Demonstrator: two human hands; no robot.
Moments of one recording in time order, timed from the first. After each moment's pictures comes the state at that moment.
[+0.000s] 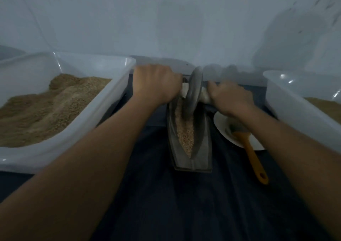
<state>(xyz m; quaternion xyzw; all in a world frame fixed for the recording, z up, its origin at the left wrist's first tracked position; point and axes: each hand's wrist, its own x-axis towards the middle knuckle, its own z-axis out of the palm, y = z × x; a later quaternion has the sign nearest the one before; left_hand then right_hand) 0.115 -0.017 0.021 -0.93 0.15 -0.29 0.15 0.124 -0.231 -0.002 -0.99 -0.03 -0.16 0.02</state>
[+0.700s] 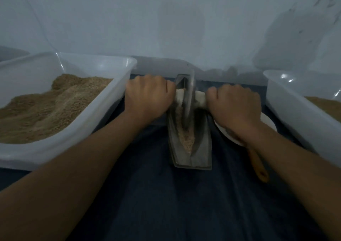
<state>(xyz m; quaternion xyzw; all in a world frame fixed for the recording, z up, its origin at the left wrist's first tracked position) 0.084 0.006 -0.011 -0.85 0.17 -0.46 0.20 0.071 -0.212 -0.009 -0.95 -0.03 -0.32 0.00</state>
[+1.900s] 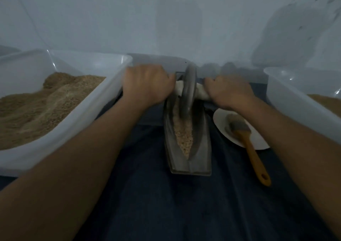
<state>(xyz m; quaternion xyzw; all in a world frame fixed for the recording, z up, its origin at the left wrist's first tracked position) 0.115 -0.004 0.007 -0.92 0.12 -0.33 0.17 0.123 -0.224 0.015 -0.98 -0.12 -0.13 -0.07</state>
